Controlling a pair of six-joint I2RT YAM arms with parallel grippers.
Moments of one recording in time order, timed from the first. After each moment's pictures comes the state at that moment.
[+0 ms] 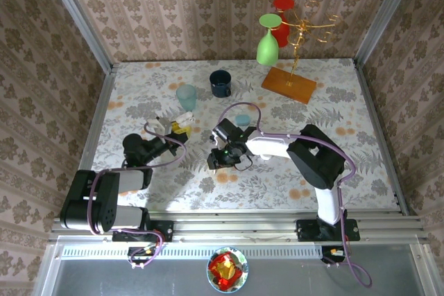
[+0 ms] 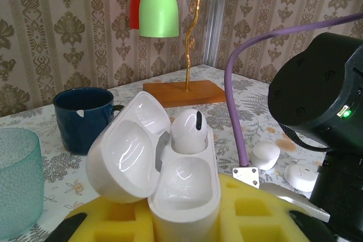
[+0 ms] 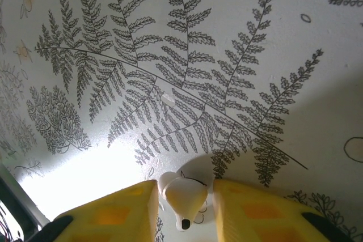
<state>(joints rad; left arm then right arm) -0.16 1.35 0.23 1.17 0.82 -0.11 0.81 1.96 1.21 -0.36 -0.39 0.58</state>
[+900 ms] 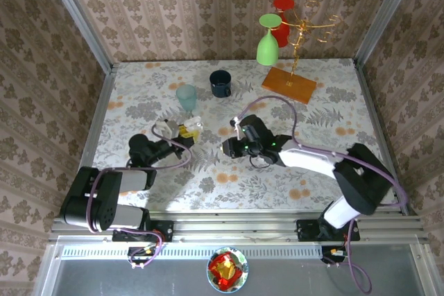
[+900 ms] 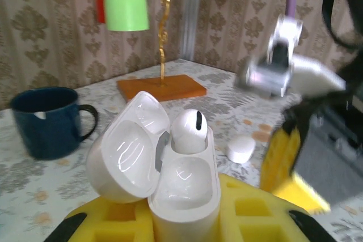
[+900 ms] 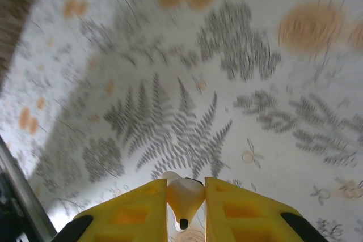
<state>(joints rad) -0.26 1.38 0.23 1.17 0.83 -0.08 0.74 1.53 0.85 0.02 -0.21 0.55</state>
